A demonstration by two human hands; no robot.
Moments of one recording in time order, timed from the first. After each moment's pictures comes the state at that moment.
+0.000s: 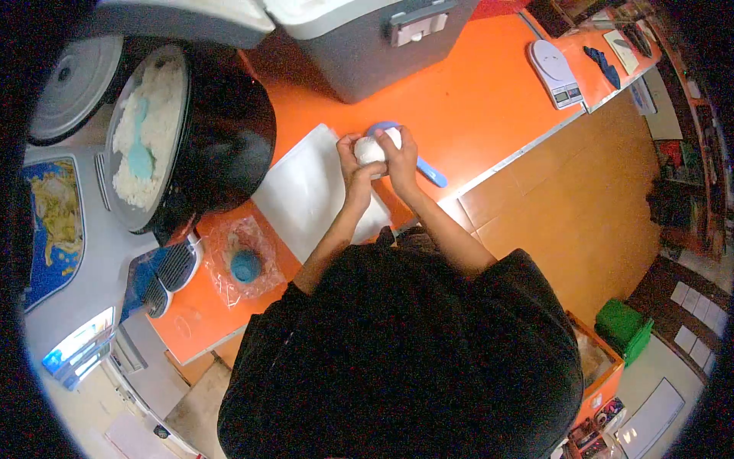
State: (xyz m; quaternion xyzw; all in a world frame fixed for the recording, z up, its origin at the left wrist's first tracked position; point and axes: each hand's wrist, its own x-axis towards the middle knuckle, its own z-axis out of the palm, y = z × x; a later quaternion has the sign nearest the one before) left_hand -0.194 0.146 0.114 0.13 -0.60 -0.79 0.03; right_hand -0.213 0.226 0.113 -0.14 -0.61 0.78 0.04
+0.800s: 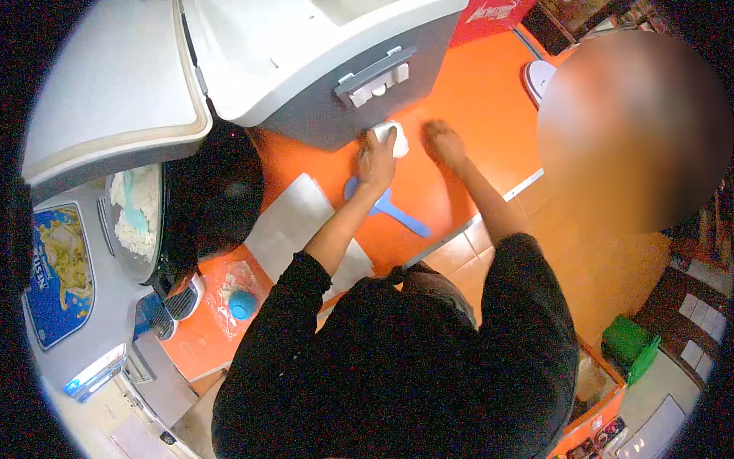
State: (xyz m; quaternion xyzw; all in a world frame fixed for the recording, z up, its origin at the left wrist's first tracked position) left_hand -0.327 0.224 0.046 -0.07 -0.98 -0.17 -0.02; right_hand -0.367 0.412 -0.015 0.20 -0.96 0.19 0.00
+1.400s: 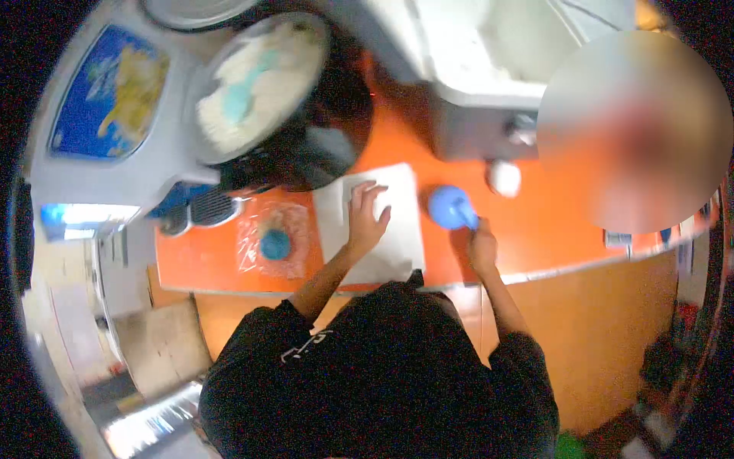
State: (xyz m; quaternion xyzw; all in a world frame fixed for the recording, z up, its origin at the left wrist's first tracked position) left_hand -0.160 0.056 0.112 0.08 -0.91 -0.35 0.20; right_hand -0.224 0.318 0.027 0.16 -0.93 0.33 -0.03
